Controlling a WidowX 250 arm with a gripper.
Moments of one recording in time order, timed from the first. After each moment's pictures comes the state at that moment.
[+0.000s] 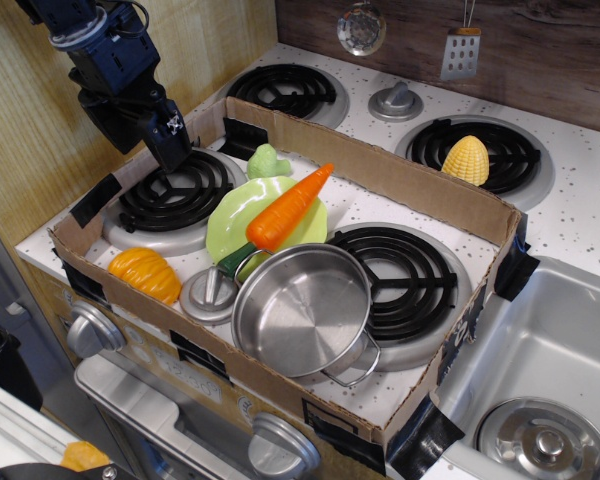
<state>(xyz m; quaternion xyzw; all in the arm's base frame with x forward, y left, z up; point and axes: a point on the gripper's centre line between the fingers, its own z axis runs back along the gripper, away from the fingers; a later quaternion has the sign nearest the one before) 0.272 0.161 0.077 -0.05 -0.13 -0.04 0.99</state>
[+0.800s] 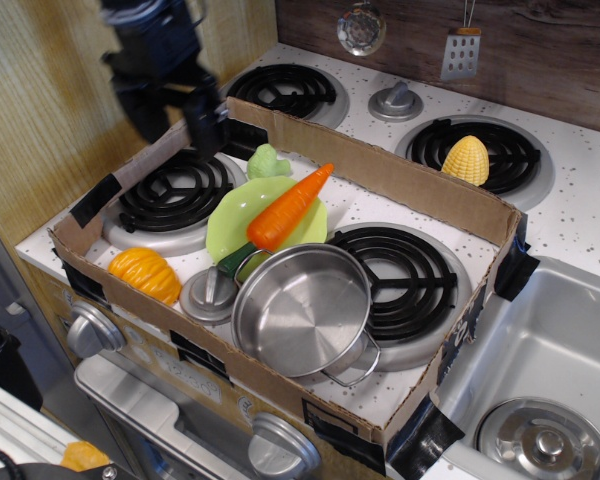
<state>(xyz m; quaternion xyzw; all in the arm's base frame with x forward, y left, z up) 0.287 0.128 0.093 -0.01 -0.09 0.01 1.00</state>
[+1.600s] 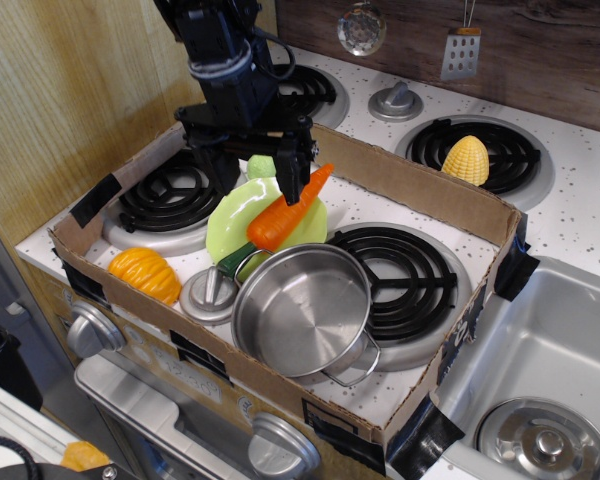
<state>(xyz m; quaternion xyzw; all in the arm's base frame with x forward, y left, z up) 0.288 0.072 0.063 -0.04 -0.10 0.10 0.99</state>
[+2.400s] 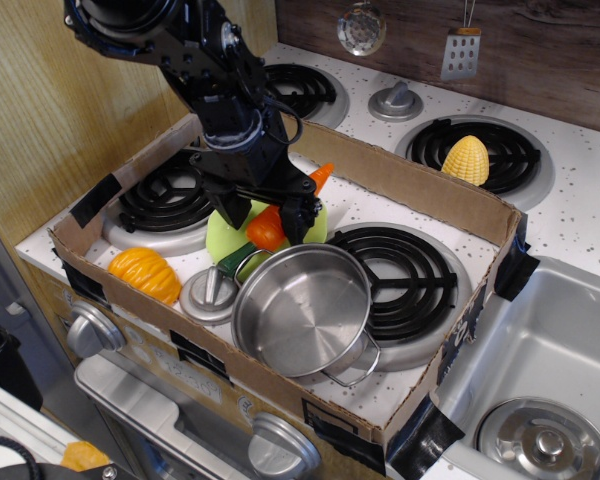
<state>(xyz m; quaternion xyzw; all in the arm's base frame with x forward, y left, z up) 0.293 0.071 0.024 -0.01 -0.14 0.05 0.99</state>
